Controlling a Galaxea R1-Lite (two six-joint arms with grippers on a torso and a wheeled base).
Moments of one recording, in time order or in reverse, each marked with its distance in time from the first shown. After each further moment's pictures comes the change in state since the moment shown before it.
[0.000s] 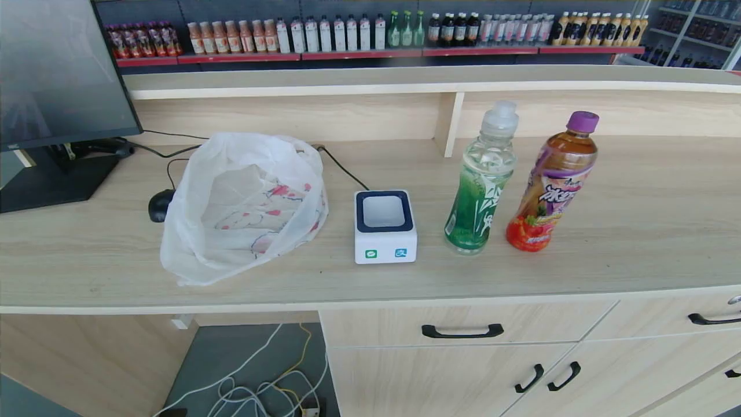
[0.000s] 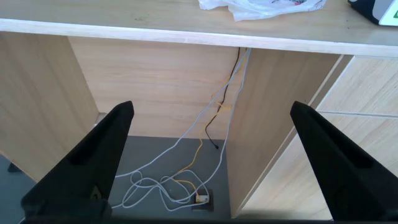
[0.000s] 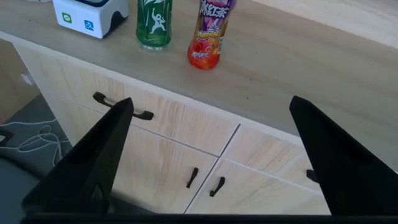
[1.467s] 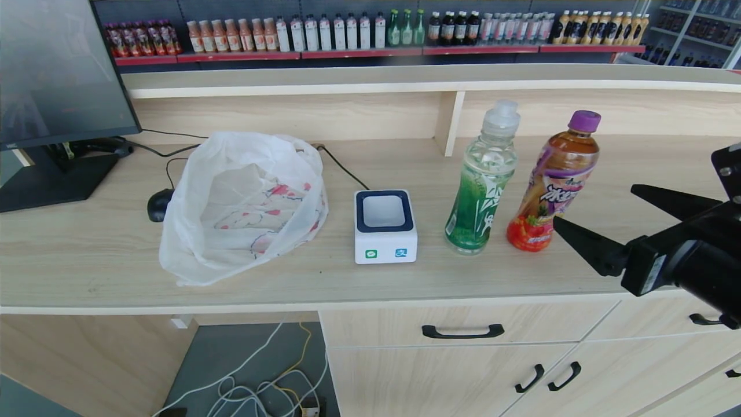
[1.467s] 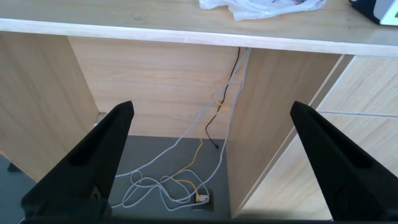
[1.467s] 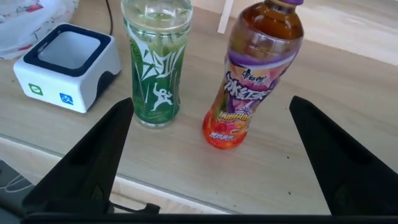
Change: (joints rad) left arm 0.000 0.000 0.000 0.000 0.000 0.000; right arm 0.489 0.736 -0.113 -0.652 -0.500 0.029
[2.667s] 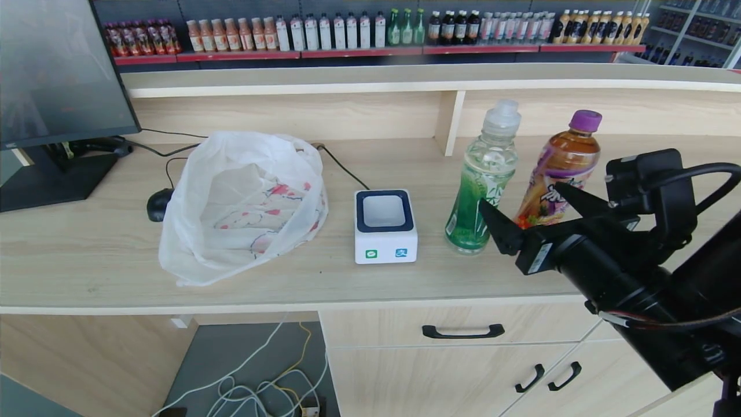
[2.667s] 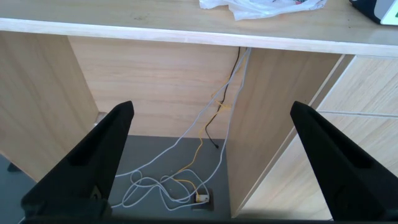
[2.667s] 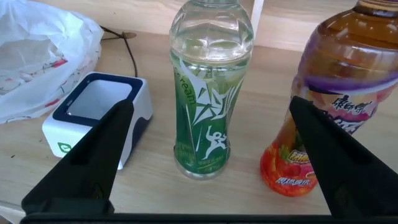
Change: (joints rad) left arm 0.000 0.000 0.000 0.000 0.000 0.000; right arm 0.161 0.356 0.051 -0.602 -0.167 0.063
